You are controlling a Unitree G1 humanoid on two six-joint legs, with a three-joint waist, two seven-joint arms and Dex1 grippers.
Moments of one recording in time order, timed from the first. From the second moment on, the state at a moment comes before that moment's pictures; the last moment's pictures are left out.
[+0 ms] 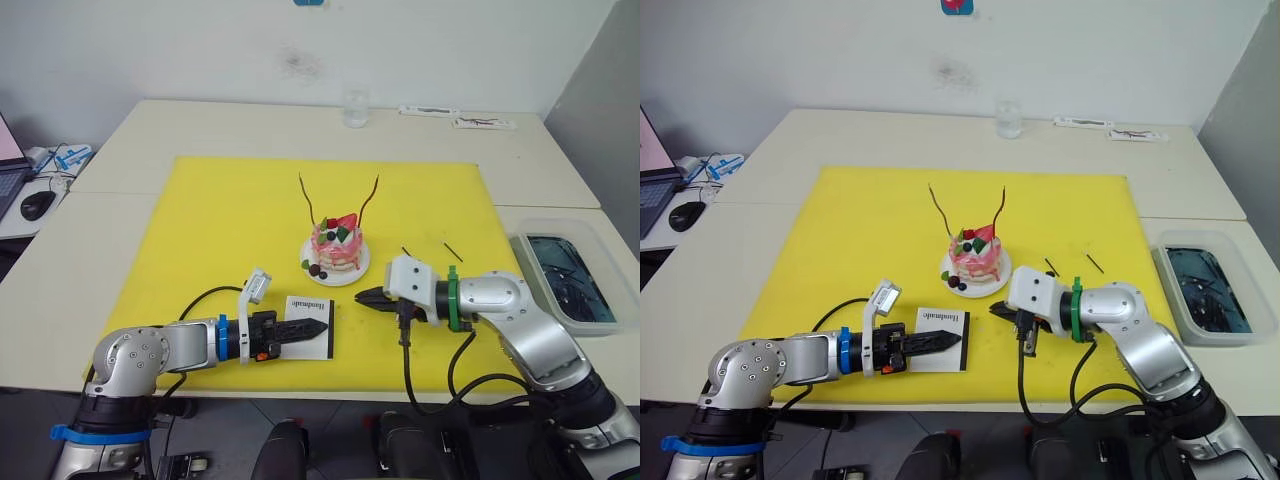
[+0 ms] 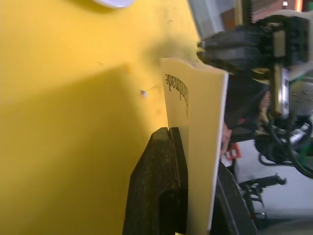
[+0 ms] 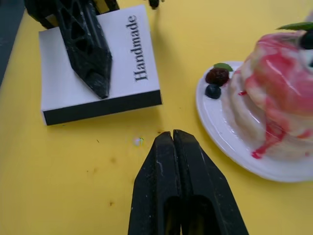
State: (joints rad) left arm -0.24 0.59 0.10 -0.15 -1.22 1.31 -0.60; right arm -0.40 -0.59 0.29 -0.45 0.12 0.57 0.95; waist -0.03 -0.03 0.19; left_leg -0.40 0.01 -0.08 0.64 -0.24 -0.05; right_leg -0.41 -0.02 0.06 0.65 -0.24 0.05
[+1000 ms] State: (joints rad) left arm -0.29 0.56 0.19 -0.17 -1.31 1.34 -0.58; right arm -0.29 -0.44 0.05 -0.31 0.12 0.62 0.52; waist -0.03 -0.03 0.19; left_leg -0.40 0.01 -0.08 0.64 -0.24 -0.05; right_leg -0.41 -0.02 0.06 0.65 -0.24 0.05
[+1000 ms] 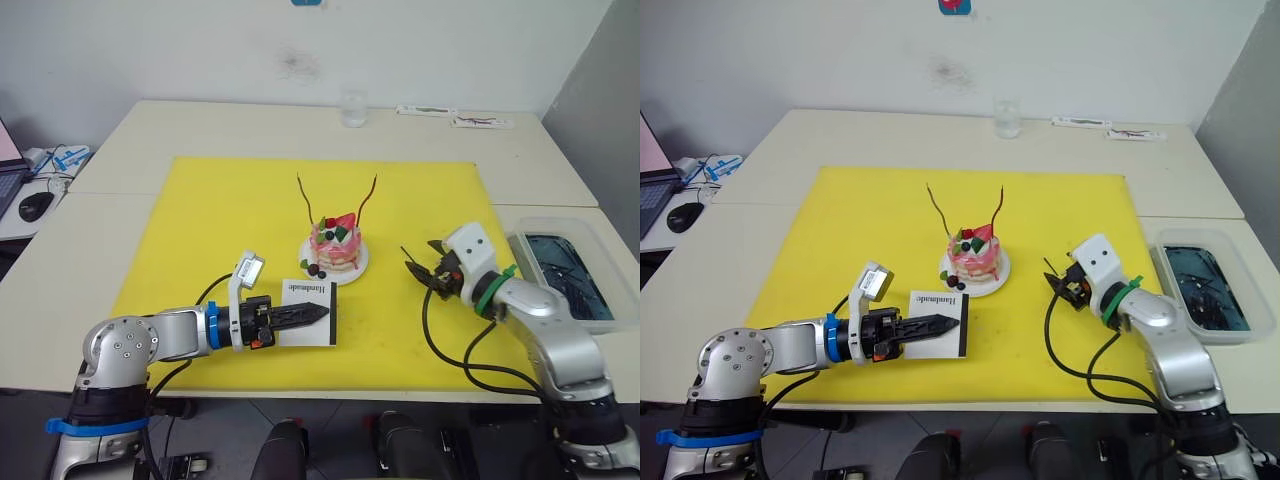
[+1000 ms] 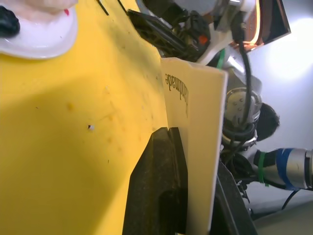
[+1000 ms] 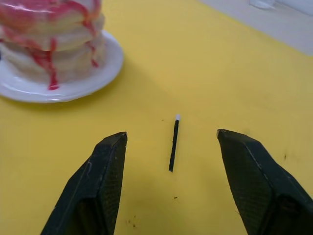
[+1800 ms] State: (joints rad) left arm -0.30 0.55 0.19 -0.18 -1.33 1.32 -0.54; right arm -0.36 -0.27 0.05 0.02 0.08 0.40 0.39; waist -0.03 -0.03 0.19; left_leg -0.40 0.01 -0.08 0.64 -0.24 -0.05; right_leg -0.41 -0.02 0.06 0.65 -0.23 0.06
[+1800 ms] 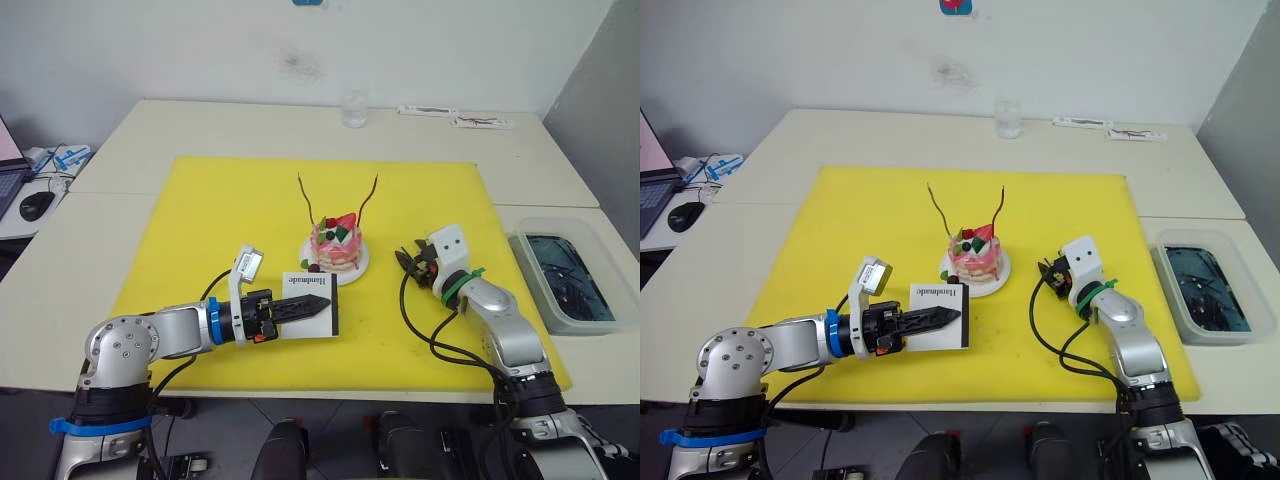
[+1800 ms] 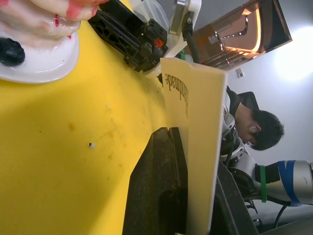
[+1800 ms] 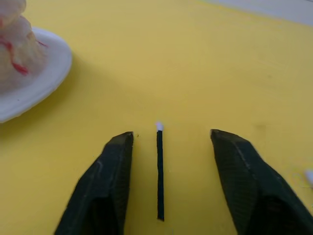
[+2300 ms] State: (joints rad) left arm -0.30 0.56 0.19 -0.18 -1.33 1.32 -0.54; right arm -0.33 -0.26 0.06 -0.11 0.10 0.54 0.36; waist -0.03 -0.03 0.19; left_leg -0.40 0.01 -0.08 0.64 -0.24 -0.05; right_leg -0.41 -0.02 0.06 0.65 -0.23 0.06
